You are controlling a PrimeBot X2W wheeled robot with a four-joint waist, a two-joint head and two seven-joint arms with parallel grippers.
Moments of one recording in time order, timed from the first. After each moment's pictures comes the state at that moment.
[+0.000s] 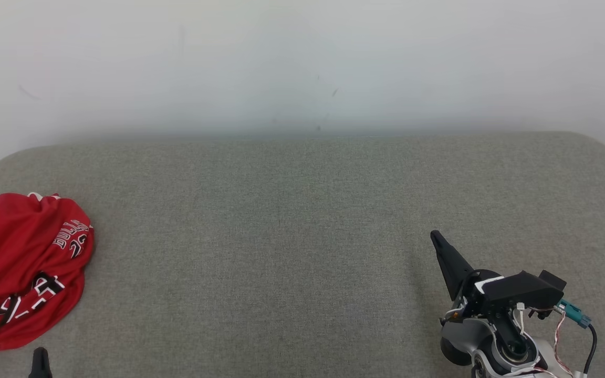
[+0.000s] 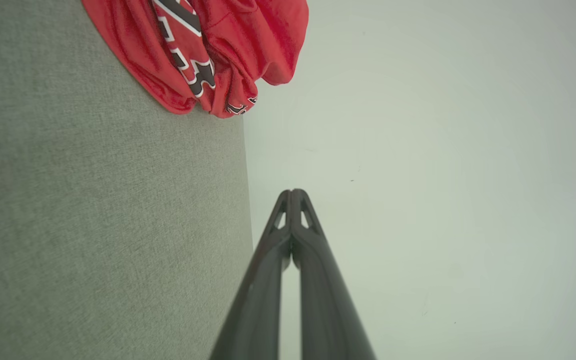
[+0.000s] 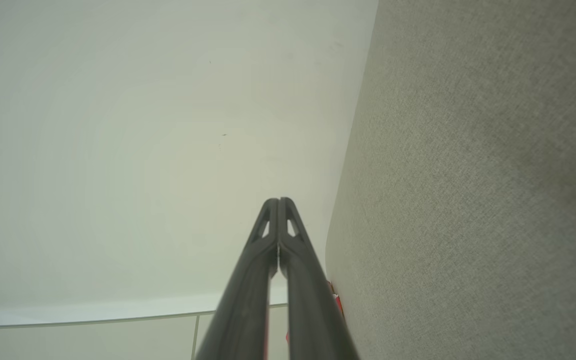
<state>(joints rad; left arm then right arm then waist) 0.16 0.05 0.24 -0.02 -1.66 -0.12 -0.01 -0.32 -0.05 0.09 0.45 1.65 0.13 0.17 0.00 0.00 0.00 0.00</state>
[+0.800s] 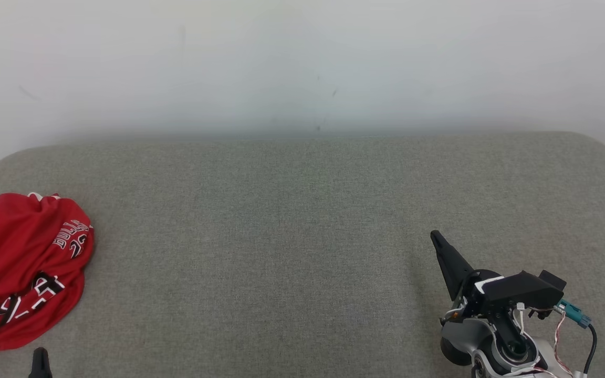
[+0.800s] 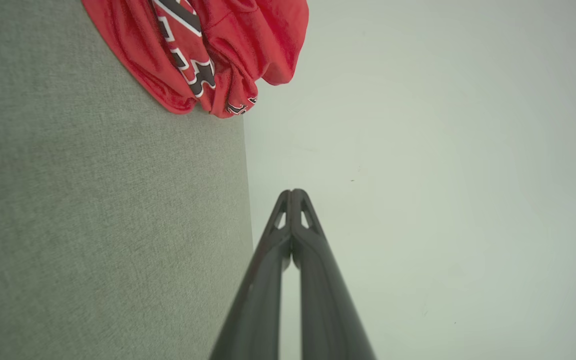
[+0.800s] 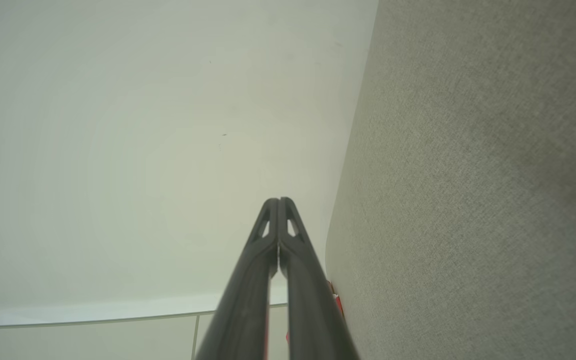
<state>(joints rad) 0.16 0.05 0.24 -0.02 -1.66 -0.12 -0.01 -0.32 -0.05 0.09 0.45 1.65 0.13 0.17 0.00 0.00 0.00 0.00</state>
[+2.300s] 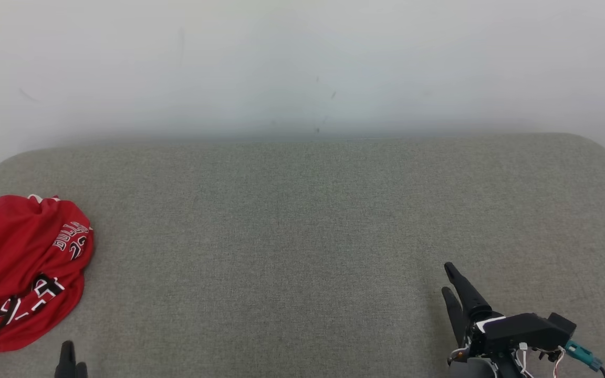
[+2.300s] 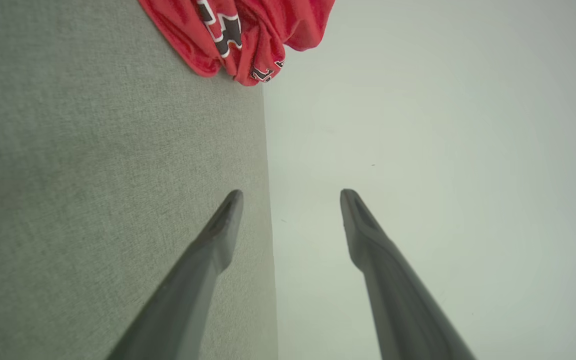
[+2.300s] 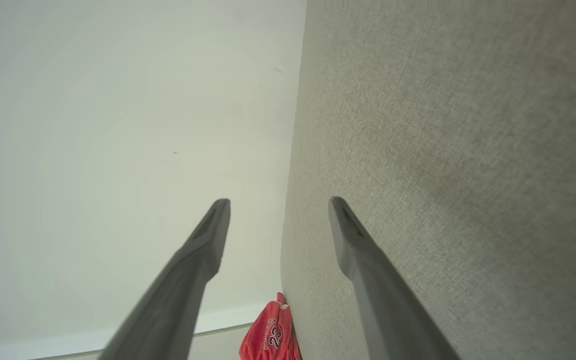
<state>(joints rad) 0.16 0.04 0.17 0.04 -1.64 -0.12 -0.03 -0.22 -0.05 0.08 0.48 1.59 0.13 0.12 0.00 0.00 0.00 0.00</state>
